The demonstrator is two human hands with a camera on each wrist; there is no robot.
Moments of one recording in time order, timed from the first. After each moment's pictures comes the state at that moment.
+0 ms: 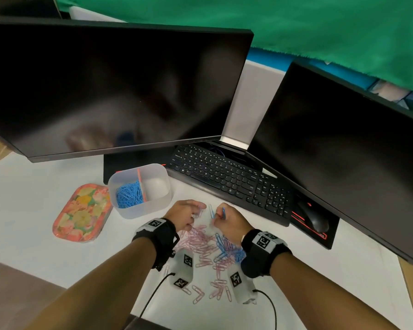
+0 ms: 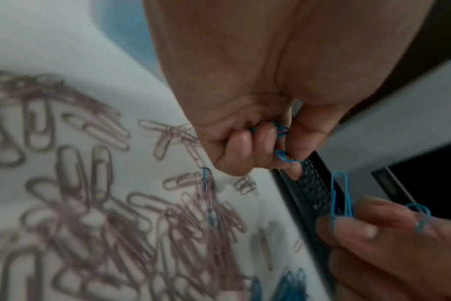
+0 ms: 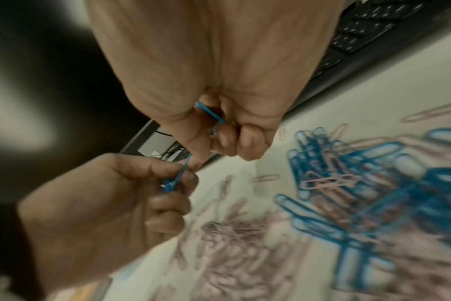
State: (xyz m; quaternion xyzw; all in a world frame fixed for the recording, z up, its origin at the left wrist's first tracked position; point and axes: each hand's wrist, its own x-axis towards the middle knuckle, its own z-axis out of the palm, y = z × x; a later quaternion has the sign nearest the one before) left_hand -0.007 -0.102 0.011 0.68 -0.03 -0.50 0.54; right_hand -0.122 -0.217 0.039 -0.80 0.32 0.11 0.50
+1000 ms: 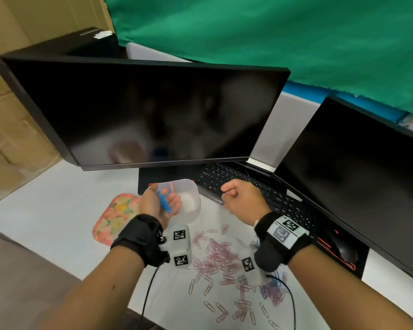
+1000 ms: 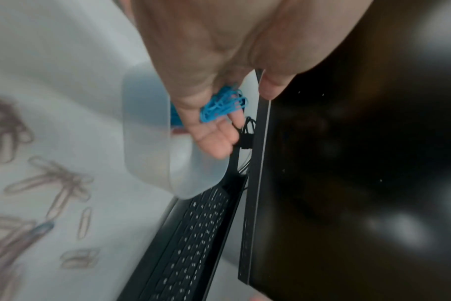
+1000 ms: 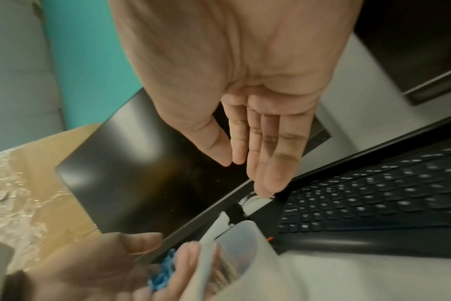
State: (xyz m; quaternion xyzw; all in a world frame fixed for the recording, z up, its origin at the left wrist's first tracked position) left_hand 0.064 -0.025 0.079 0.41 0.28 -0.33 0.80; right_hand -0.049 -0.197 0.122 -0.85 0.28 -0.02 0.45
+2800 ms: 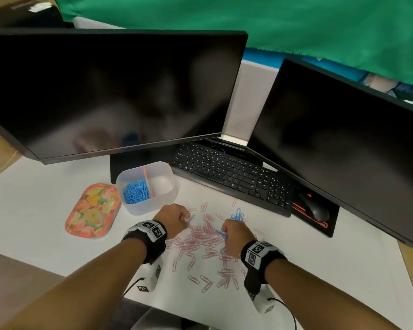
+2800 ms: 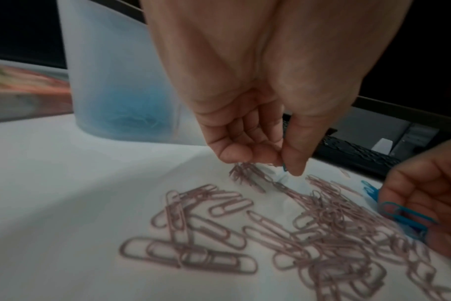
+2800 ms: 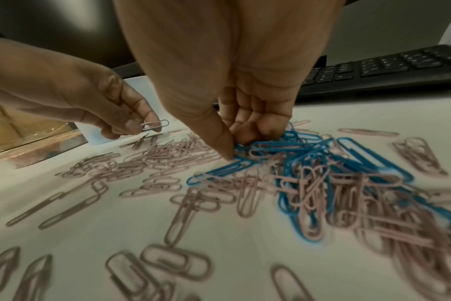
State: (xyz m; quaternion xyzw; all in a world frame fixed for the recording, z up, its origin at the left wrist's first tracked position) left_hand 0.004 -0.051 0.003 0.86 -0.31 -0.33 0.22; right_hand -0.156 -0.200 -0.002 -0.91 0.29 0.19 0.25
